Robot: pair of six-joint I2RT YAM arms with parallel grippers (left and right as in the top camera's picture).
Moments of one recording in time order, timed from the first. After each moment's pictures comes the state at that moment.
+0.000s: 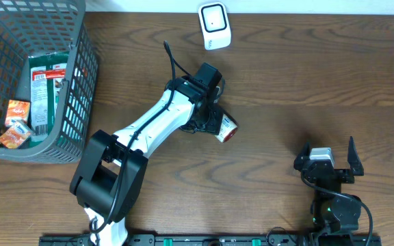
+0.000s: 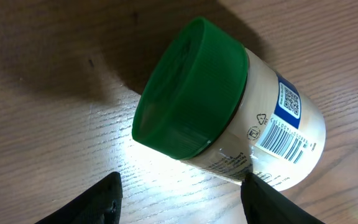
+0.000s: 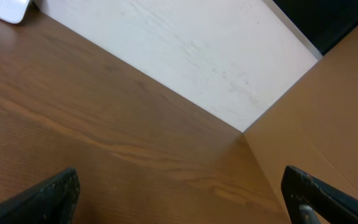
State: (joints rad) left arm -0.57 1.93 1.41 -0.85 0.22 -0.33; right arm 0.05 0.02 0.01 -0.05 0.23 -0.60
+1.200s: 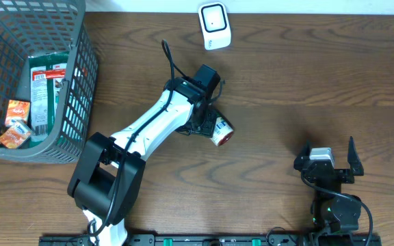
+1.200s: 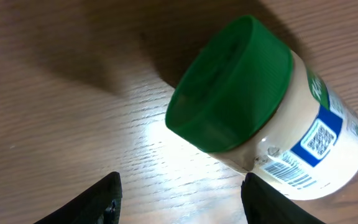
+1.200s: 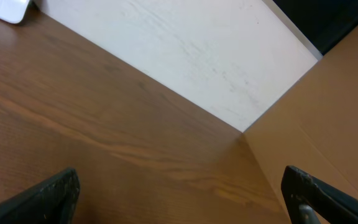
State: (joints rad) left arm -0.57 1.91 1.41 -0.93 0.12 -0.33; right arm 0.05 0.02 0.01 -0.05 0.23 -0.60
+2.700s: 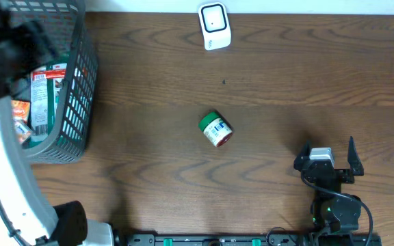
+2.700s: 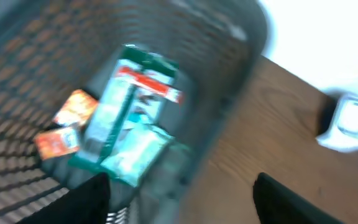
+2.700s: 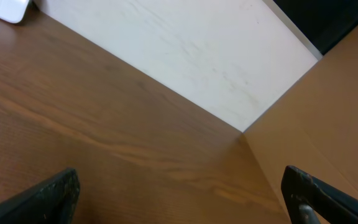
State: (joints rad) left arm 0.24 1.64 2.30 -1.50 -0.03 -0.30; right arm 0.05 0.02 0.01 -0.05 0.23 -0.60
